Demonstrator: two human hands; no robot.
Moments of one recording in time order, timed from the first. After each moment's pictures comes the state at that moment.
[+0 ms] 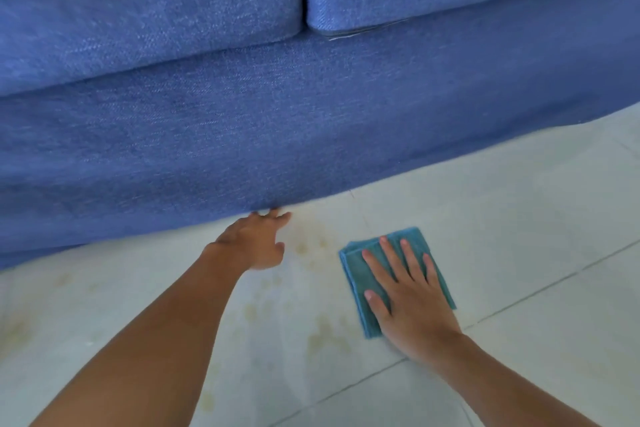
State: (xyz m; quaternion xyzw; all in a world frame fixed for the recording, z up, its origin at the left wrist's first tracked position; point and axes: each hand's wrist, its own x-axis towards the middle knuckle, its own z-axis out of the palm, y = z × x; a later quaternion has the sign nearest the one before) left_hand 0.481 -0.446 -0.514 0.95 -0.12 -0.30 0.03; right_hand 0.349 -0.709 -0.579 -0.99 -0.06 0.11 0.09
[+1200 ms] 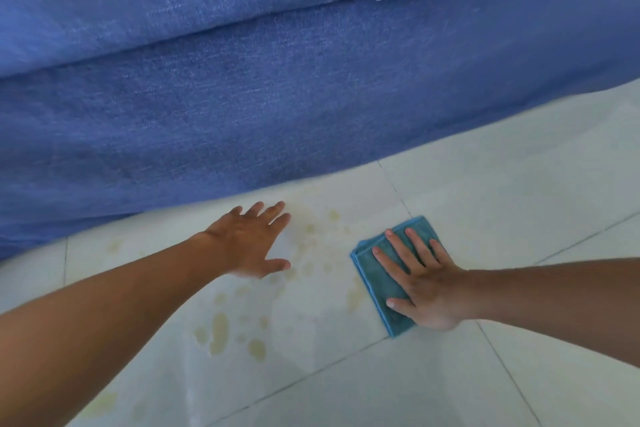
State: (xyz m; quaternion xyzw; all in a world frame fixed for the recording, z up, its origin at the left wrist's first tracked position) left_hand 0.432 -0.370 -0.494 0.90 -0.26 -0.31 -0.15; right_hand 0.348 -0.678 -0.543 -0.91 -0.15 0.39 -0.04
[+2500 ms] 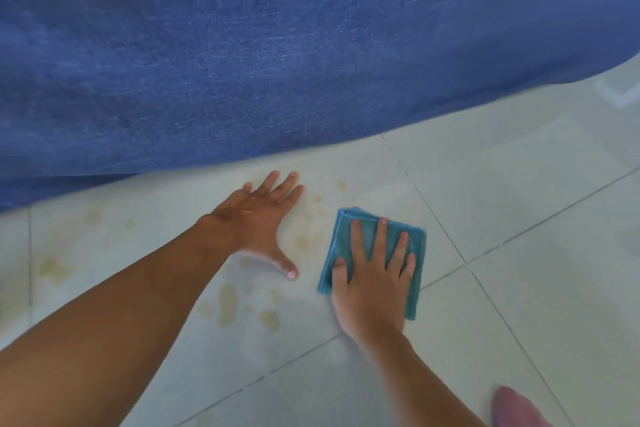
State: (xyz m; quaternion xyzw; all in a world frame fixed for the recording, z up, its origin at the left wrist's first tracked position) left_hand 0.424 -0.347 -0.536 0.91 -0.32 -0.28 -0.02; right_hand 0.280 -0.528 -0.587 -0.97 0.20 0.08 0.13
